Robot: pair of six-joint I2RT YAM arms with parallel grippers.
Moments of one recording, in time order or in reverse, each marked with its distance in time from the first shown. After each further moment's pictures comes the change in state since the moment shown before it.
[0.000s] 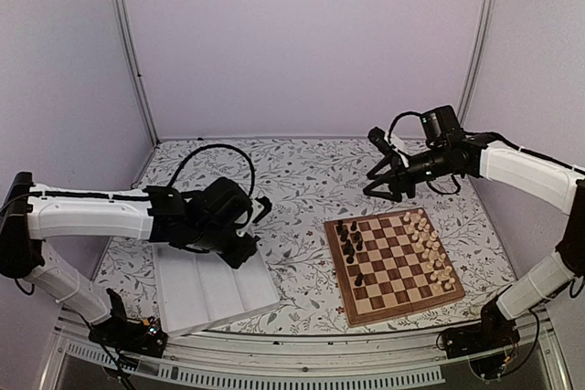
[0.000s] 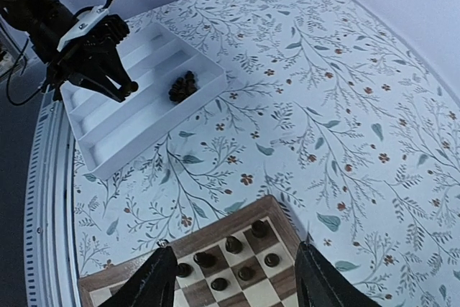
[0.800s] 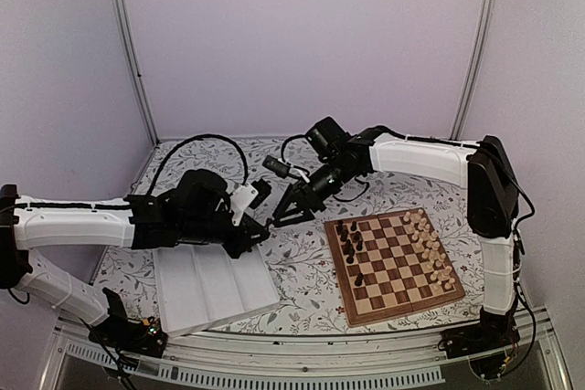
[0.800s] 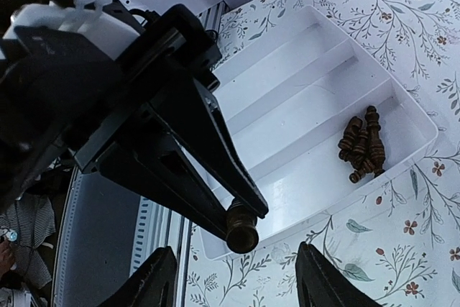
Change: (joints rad) left arm 0.073 -0.144 -0.166 0.413 0.200 0.153; right arm 0.383 0.657 0.640 -0.201 -0.271 0.219
